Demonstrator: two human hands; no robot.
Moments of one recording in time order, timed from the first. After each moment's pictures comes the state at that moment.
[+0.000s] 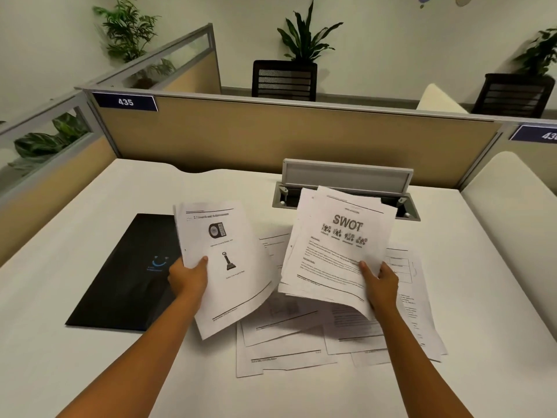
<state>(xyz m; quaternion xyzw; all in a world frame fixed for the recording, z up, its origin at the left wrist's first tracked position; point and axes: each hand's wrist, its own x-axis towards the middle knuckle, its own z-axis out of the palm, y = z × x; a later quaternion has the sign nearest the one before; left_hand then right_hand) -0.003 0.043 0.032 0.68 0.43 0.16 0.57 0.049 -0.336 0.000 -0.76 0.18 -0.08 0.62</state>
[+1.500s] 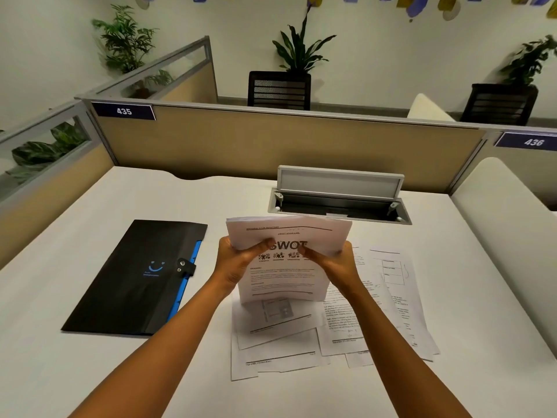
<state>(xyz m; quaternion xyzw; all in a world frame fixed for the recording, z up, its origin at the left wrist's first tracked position) 0.007 -0.038 0.104 0.69 0.06 0.09 0.72 0.041 -0.256 0.092 -0.71 -0.06 0.02 0.71</state>
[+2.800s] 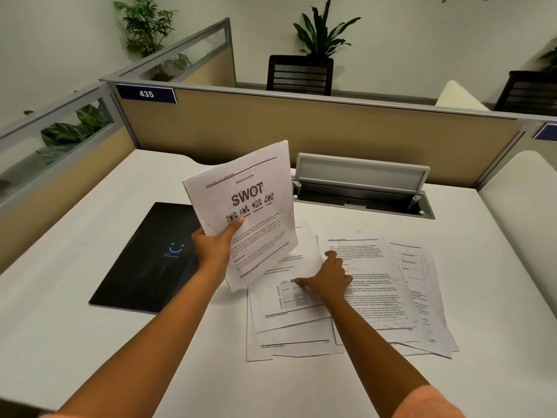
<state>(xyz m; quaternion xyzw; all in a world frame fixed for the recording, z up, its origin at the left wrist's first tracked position) -0.002 0.014 0.095 0.60 0.29 0.22 0.71 0.039 -0.208 0.000 -0.95 0.12 0.11 0.27</state>
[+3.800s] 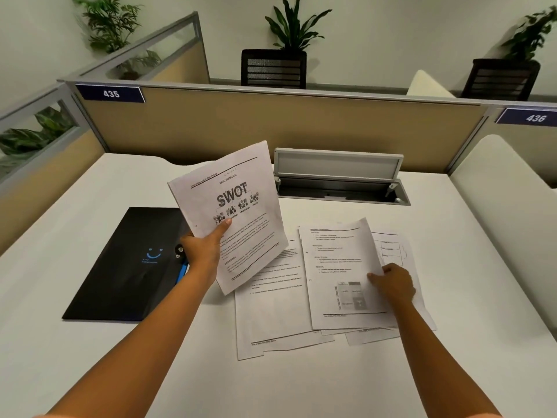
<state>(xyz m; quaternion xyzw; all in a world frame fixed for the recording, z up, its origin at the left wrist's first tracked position) 0.009 0.000 0.085 0.58 0.32 0.17 0.73 0.039 -0.387 -0.013 -0.92 0.27 0.06 0.29</state>
